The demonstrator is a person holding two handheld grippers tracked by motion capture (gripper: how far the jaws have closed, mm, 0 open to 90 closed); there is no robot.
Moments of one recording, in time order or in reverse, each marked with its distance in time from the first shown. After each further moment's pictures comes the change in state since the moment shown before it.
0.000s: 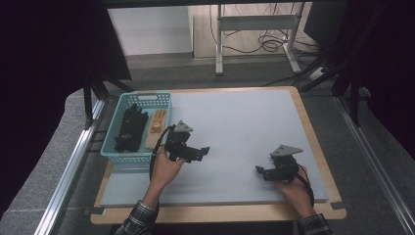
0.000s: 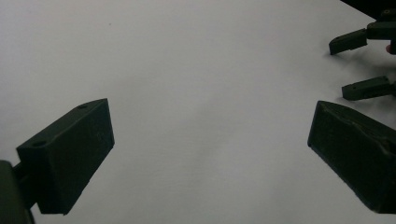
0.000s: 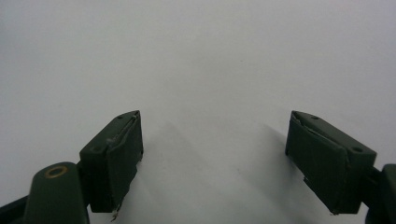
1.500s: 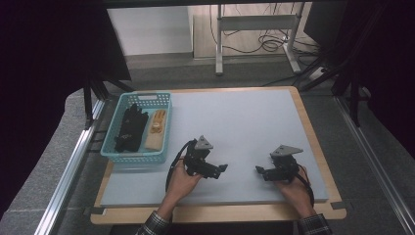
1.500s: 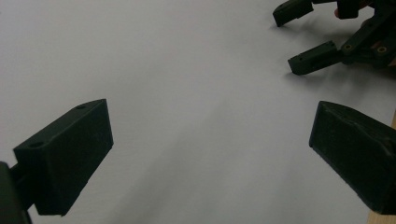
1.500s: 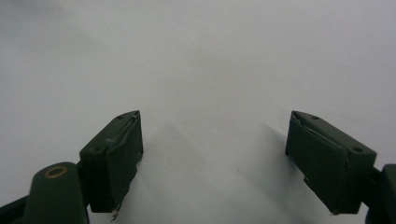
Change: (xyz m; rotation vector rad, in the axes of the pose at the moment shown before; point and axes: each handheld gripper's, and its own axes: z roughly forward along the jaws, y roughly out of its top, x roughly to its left) left arm -0.049 -0.020 0.036 0.019 -0.107 0.093; right arm 0.000 0.000 0.000 0.000 0.001 0.001
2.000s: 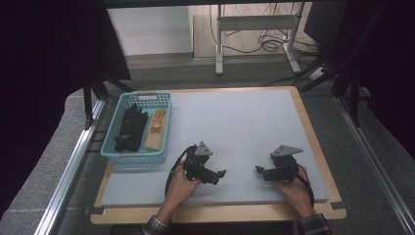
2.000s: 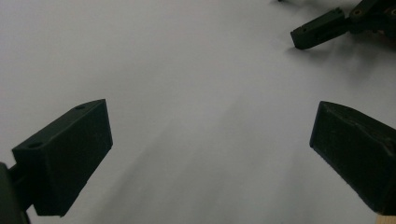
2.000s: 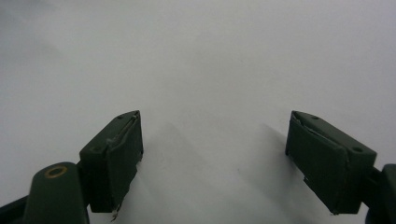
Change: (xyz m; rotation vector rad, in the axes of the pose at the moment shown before) left arm -0.002 -0.018 0.008 0.029 -0.003 0.020; right arm 0.000 0.000 0.000 0.000 0.000 -0.001
